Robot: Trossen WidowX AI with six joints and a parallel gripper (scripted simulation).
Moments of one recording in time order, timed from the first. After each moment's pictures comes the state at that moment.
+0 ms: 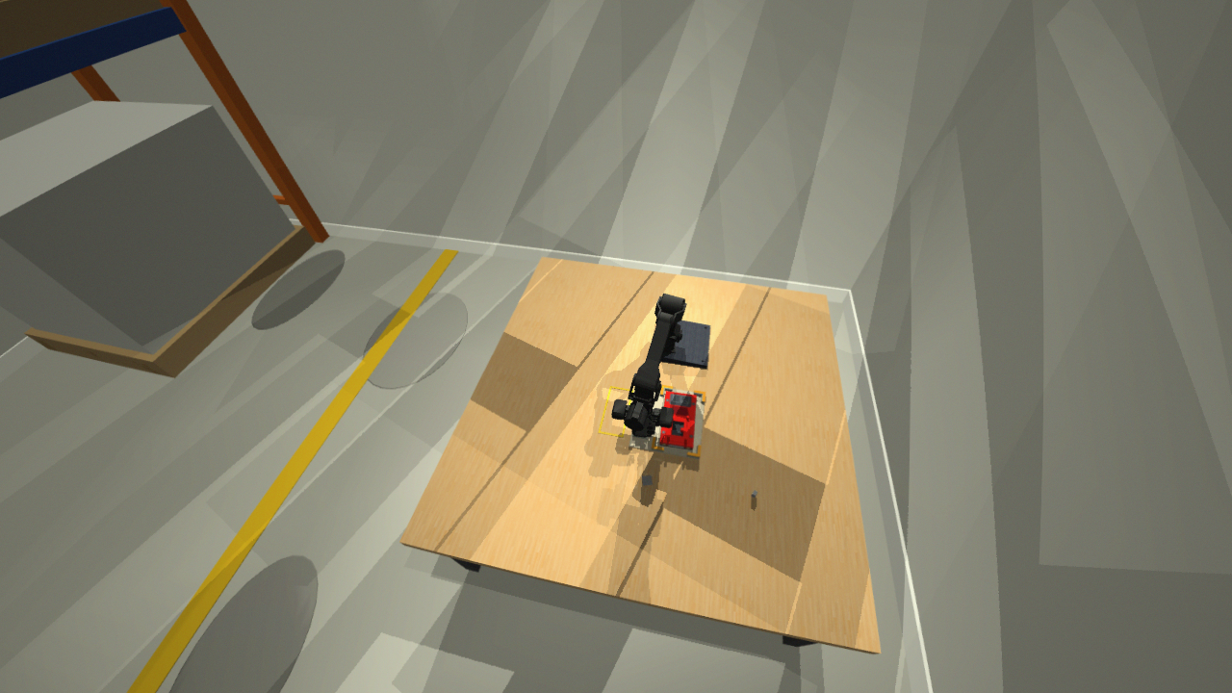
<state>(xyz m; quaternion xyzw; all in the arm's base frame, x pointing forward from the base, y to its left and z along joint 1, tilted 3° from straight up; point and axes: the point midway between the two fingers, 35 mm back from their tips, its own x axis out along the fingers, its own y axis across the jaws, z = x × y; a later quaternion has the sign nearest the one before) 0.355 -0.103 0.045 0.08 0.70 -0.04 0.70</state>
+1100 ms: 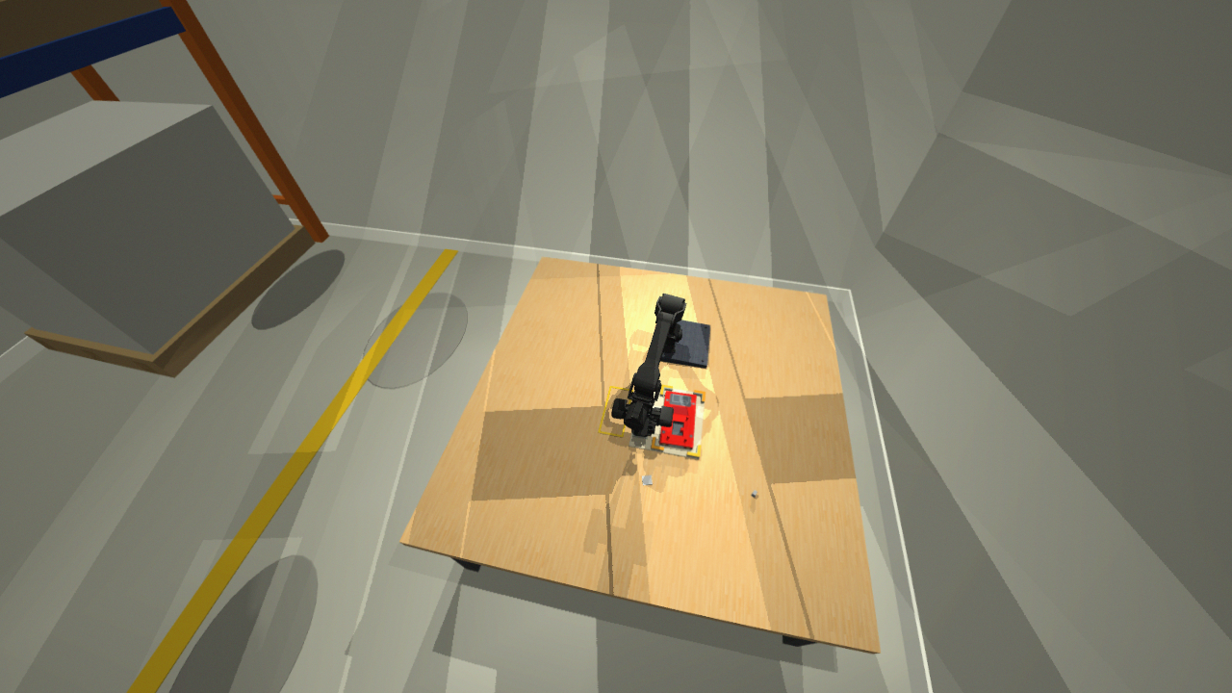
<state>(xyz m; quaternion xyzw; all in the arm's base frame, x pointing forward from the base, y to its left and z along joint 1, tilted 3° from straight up) 0.355 -0.103 0.050 0.08 0.71 -0.04 0.70</state>
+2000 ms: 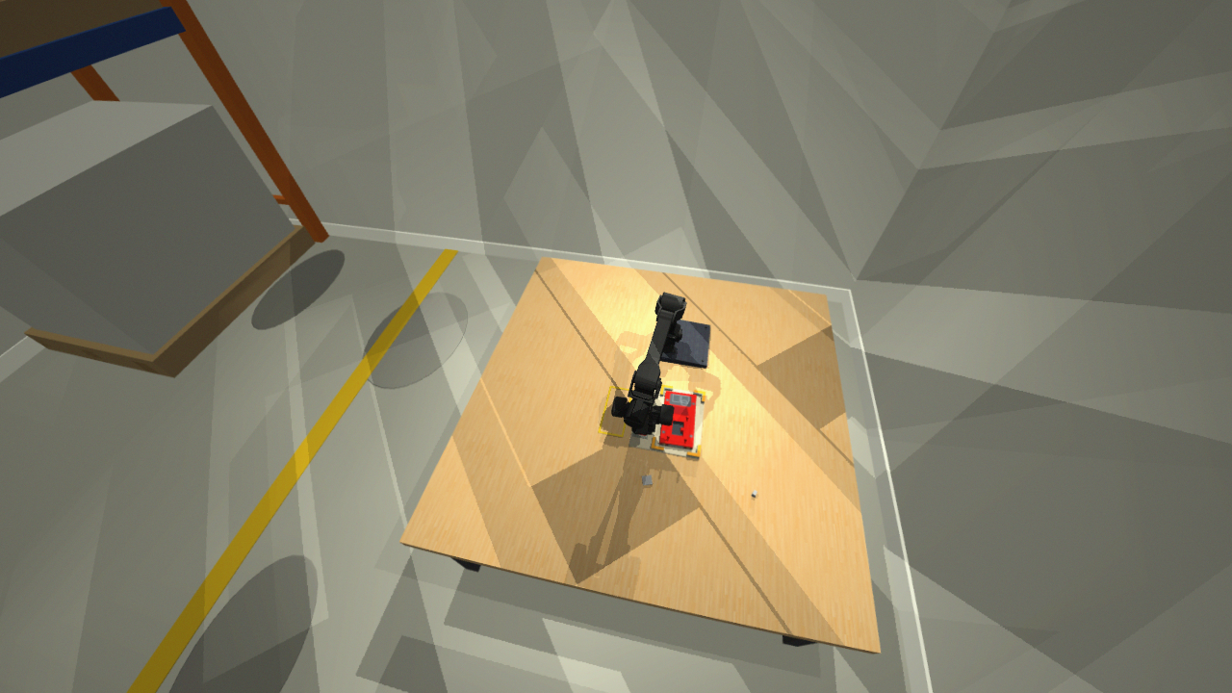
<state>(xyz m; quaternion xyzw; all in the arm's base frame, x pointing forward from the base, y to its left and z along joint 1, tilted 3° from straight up) 0.354 -0.103 0.059 0.08 0.71 -0.04 0.70</state>
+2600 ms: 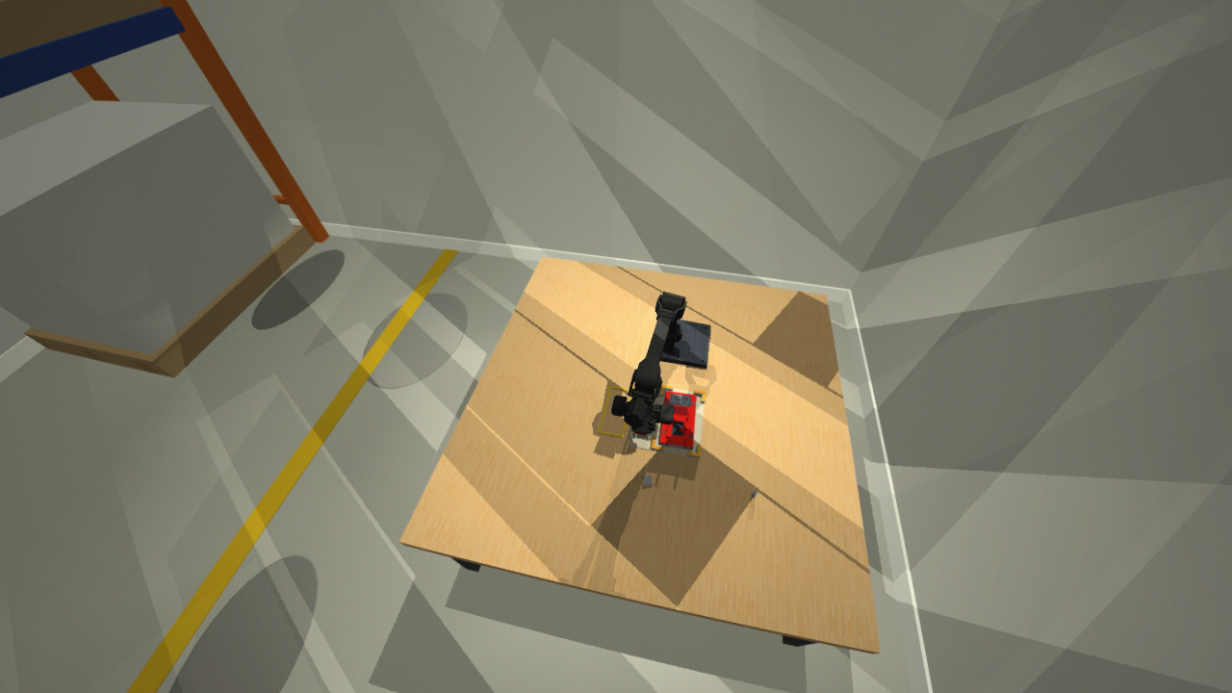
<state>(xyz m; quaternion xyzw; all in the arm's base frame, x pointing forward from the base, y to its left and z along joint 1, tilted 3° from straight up) 0.354 -0.103 0.065 0.08 0.71 -0.04 0.70</state>
